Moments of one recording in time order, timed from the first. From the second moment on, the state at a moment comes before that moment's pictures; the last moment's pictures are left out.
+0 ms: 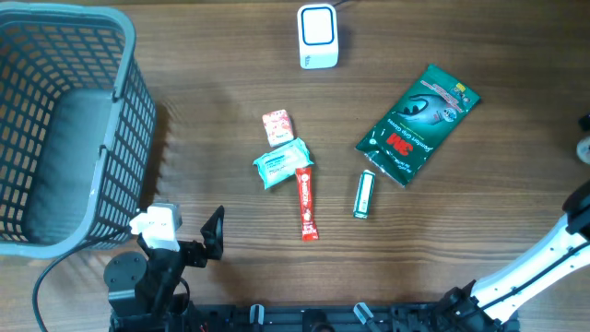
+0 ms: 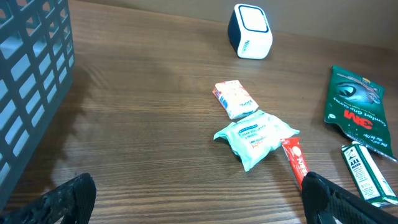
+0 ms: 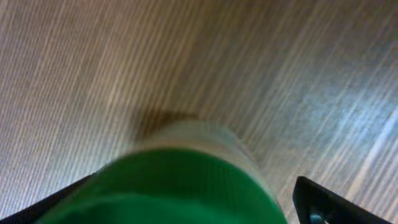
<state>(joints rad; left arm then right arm) 0.11 0.01 0.31 -0.71 0.33 -0.11 -0.80 2.31 1.87 -0.82 0.10 0.33</state>
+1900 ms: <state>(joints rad) 0.11 0.01 0.31 -0.71 0.33 -0.11 0.04 2.27 1.76 -1.06 0.14 0.80</state>
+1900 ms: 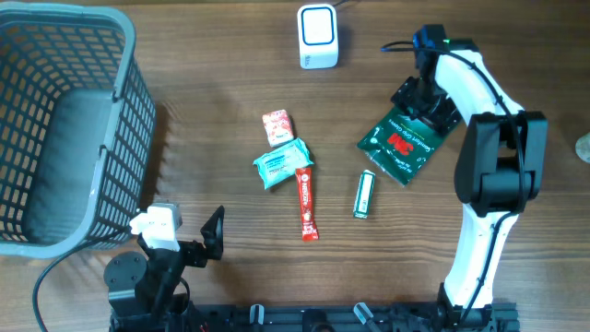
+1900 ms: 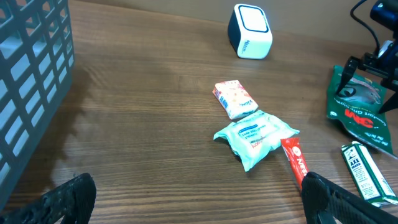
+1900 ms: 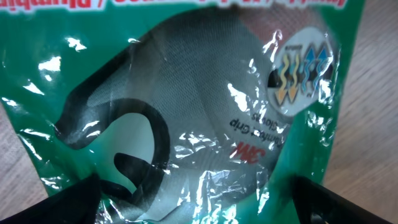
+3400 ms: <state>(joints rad) 0.11 0.01 0.31 -0.71 0.33 -0.11 0.08 2.29 2.00 -1.20 0.03 0.70</state>
